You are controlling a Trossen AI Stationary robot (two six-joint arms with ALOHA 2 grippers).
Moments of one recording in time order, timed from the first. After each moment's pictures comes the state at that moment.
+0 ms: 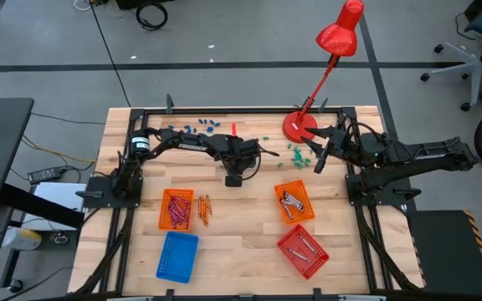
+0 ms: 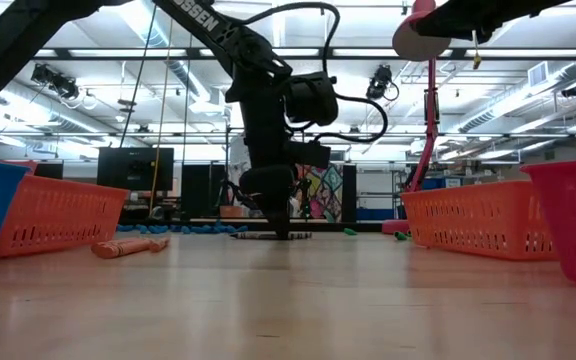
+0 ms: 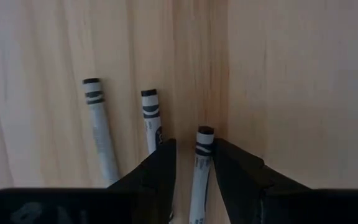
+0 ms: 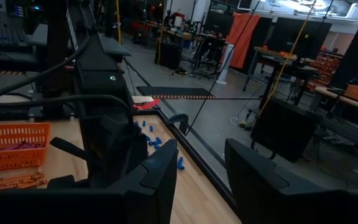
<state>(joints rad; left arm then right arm) 0.20 2.10 1.50 -0.67 -0.11 0.28 0.07 0.62 0.59 -0.02 0.57 -0.18</state>
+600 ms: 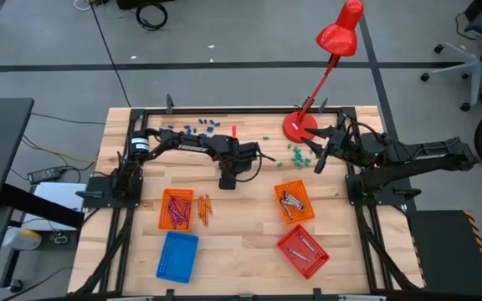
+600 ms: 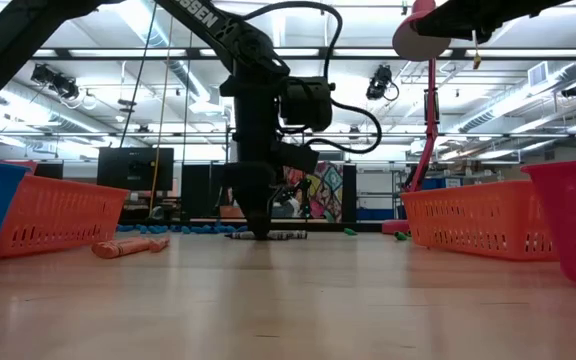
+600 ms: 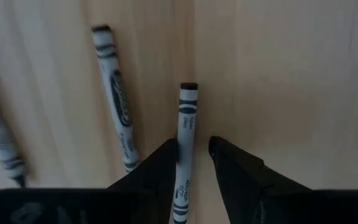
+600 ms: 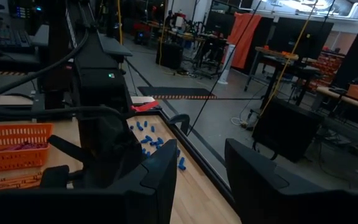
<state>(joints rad) 0.18 2.10 1.50 -0.84 -0.07 0.28 0.07 0.62 0.59 -0.02 0.57 -0.18</state>
